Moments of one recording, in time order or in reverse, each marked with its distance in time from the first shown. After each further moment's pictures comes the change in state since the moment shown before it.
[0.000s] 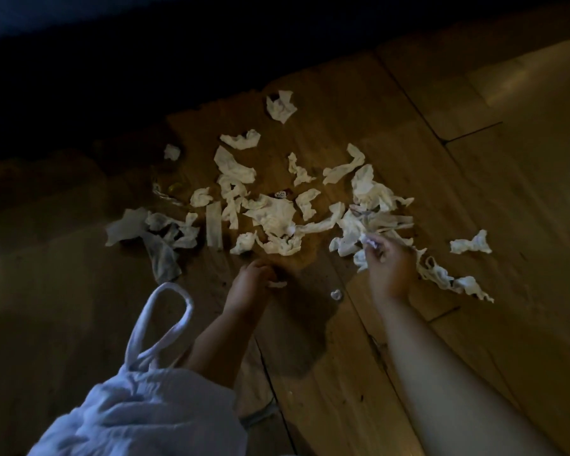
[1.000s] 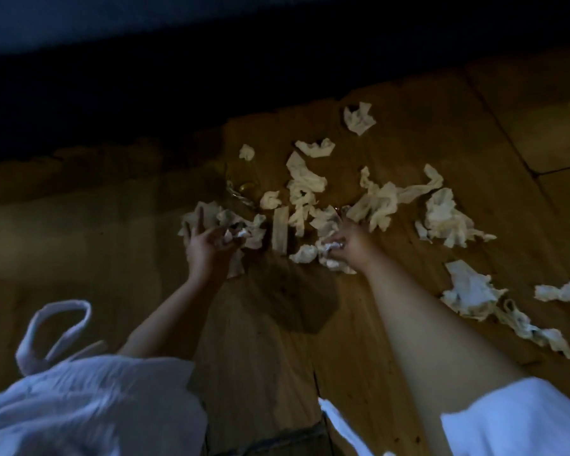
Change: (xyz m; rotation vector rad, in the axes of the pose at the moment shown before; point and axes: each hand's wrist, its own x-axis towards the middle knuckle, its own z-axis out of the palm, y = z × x) left_hand -0.003 -0.083 -0.132 -0.341 0.430 -0.350; right_hand 0.017 -0.100 0.115 -0.145 -0.787 -0.148
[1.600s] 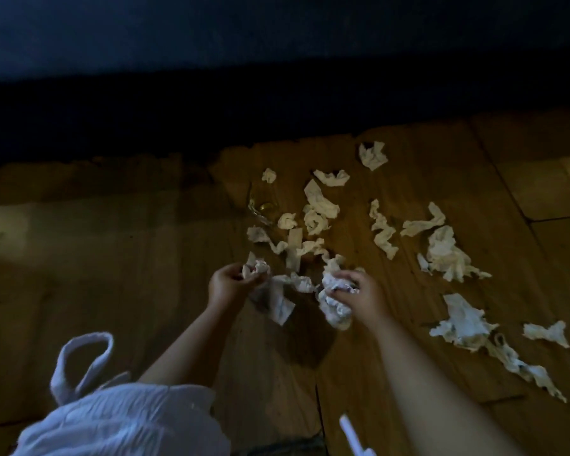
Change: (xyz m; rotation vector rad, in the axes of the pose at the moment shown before) left_hand -0.037 -0.001 -0.014 -0.440 -0.173 -0.344; right_hand -0.068 -0.020 0.010 0.361 0.033 0.106
